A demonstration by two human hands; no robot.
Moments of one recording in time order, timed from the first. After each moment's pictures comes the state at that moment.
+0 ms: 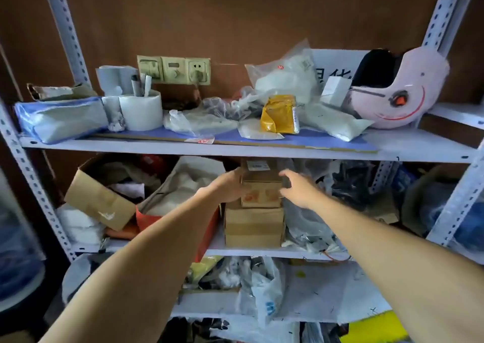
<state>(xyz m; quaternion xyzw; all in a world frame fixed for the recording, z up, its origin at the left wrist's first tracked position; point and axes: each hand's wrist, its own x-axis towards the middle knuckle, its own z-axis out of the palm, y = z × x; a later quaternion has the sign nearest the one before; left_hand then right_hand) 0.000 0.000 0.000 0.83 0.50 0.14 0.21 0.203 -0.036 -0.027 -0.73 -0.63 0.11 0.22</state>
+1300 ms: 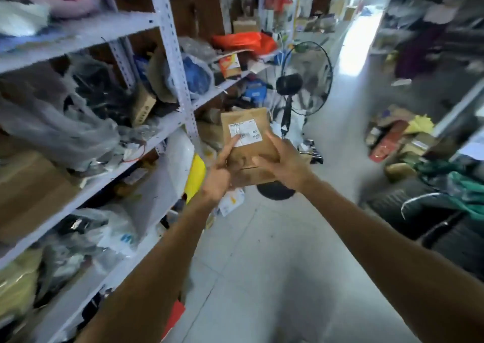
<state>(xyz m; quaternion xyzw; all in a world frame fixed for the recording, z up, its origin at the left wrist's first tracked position) 0.155 -0.359 -0.147 0.72 0.05 0.02 0.69 0.214 -0.528 -0.143 -0.89 -0.18 0.04 0.42</state>
